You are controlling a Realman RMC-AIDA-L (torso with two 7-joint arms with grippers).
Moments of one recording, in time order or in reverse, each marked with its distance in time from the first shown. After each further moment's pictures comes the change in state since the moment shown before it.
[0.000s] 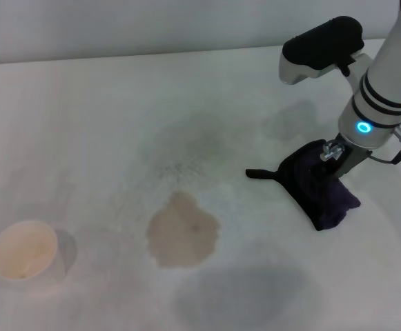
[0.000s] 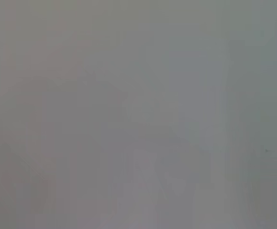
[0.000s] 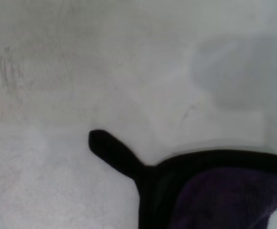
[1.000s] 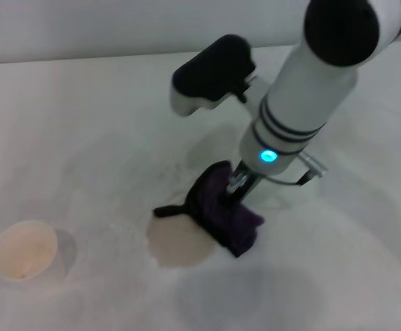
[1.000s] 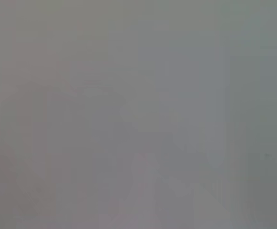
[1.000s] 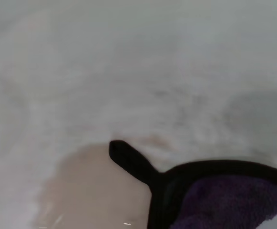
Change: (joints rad) left arm -0.002 0.000 0.000 0.023 0.001 -0.006 0.003; right arm 0.100 0.006 -0.384 -0.096 0.296 -0.125 0.116
